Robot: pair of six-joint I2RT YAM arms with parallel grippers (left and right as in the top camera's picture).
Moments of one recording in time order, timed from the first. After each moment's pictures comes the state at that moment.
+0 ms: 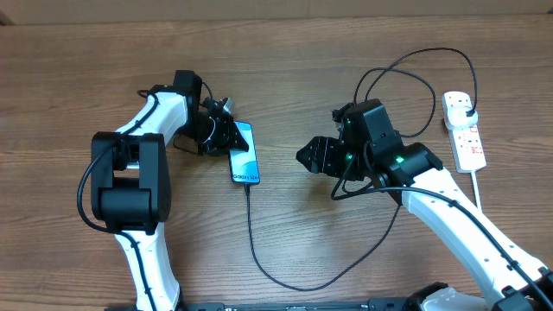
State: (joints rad) left arm -0.07 2.18 1.48 -0.89 0.68 -0.11; right arm 0.45 1.42 1.03 -0.58 -0.38 0.65
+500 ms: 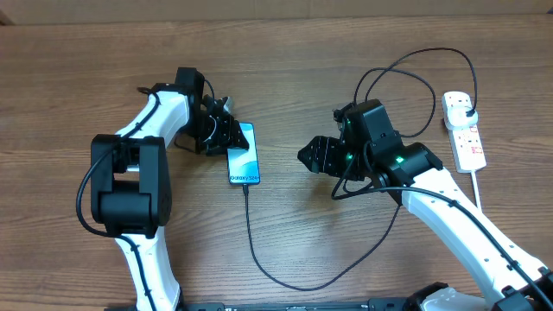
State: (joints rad) left arm -0.08 2.15 1.48 -0.89 0.56 -0.12; right arm 0.45 1.42 1.03 -0.59 -0.35 0.64
